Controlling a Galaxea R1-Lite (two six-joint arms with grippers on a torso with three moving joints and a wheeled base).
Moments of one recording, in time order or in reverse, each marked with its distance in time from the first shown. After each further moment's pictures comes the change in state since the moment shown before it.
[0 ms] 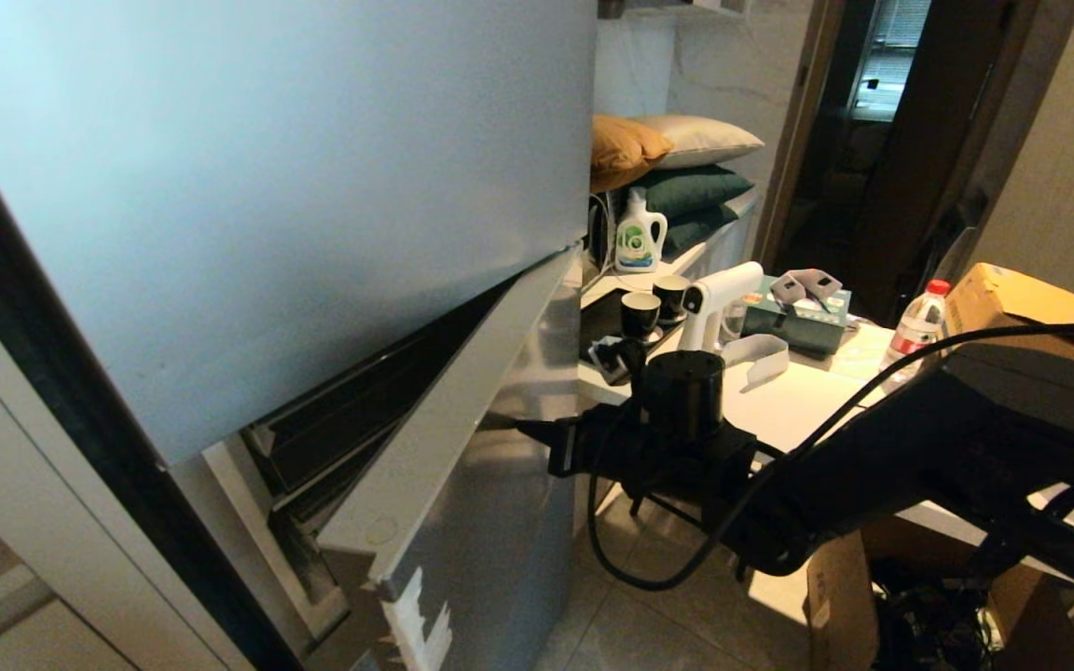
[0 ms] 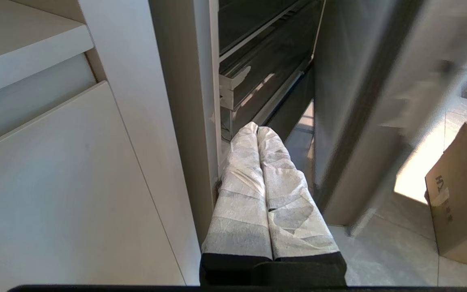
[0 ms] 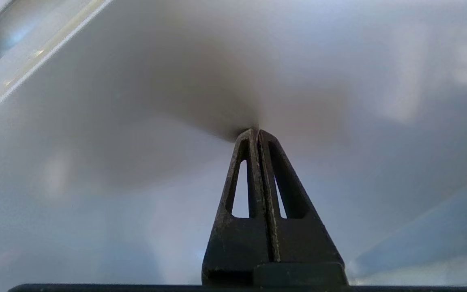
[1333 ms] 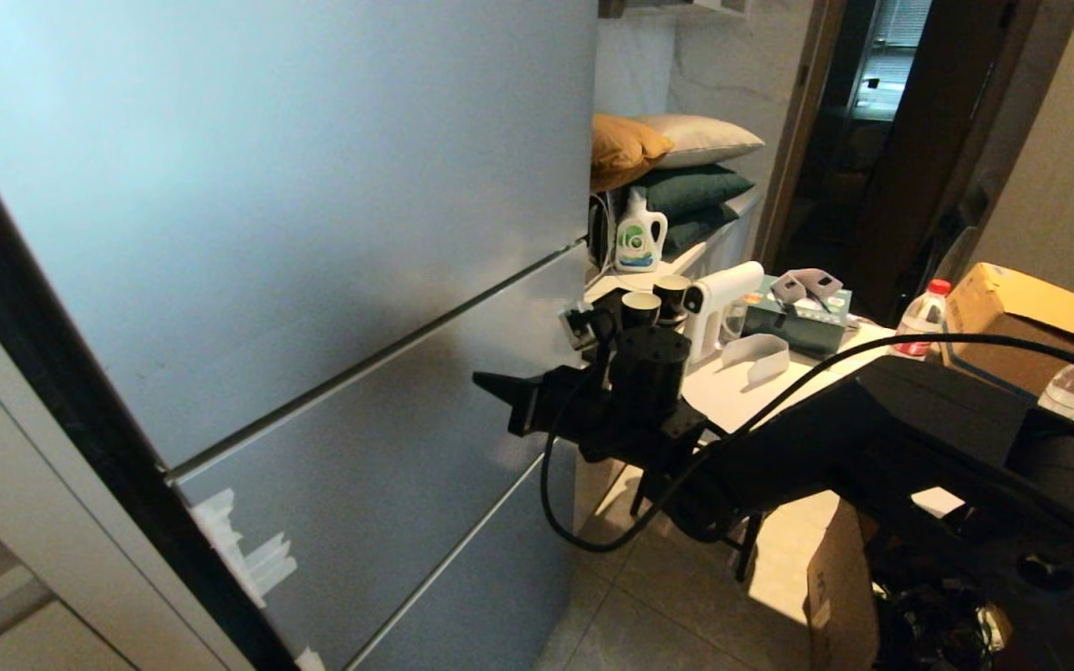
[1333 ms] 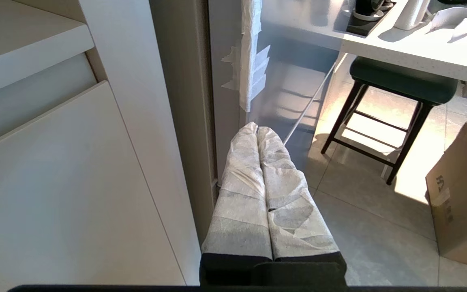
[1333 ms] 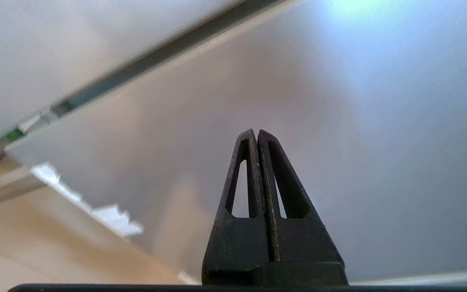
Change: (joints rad) left arm 0.000 0.000 0.000 0.000 0.000 0.000; right arm 0.011 0.137 -0.257 -0.115 0.098 0.032
